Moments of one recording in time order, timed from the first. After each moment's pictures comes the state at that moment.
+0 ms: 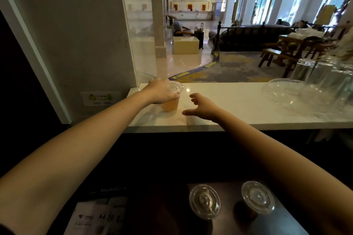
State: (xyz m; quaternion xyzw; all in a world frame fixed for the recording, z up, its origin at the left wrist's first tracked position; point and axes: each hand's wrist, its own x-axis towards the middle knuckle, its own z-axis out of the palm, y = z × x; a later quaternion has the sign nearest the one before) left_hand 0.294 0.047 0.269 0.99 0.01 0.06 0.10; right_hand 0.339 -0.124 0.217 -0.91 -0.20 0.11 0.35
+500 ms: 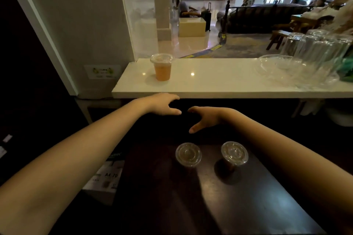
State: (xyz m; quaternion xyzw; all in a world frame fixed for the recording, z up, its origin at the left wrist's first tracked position) left_hand 0.186 -0.027 0.210 0.98 -0.06 -0.12 0.12; right_hand 0.231 -0.215 0.183 -0.91 -0.32 0.25 0.11
